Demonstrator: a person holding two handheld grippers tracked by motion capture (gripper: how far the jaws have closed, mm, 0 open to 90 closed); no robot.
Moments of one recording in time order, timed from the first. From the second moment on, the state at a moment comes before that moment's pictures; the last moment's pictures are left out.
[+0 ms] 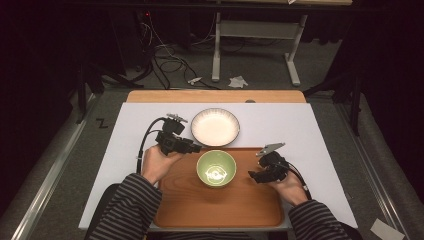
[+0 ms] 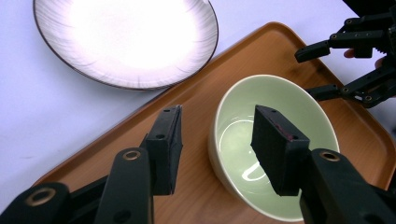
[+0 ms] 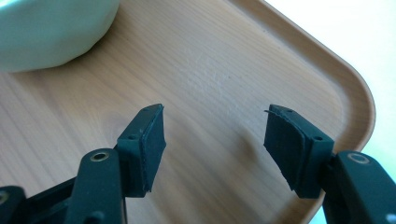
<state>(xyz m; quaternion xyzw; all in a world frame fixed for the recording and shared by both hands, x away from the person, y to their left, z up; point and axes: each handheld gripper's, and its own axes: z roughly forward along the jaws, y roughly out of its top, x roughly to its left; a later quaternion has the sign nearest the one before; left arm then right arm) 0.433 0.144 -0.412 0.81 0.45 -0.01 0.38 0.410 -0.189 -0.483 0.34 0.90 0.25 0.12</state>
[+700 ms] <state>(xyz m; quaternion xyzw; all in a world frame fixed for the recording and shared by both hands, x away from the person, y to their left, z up) 0.434 0.165 -0.416 0.81 0.46 0.01 0.37 0.410 -0.188 -0.483 0.34 0.90 0.25 0.12</state>
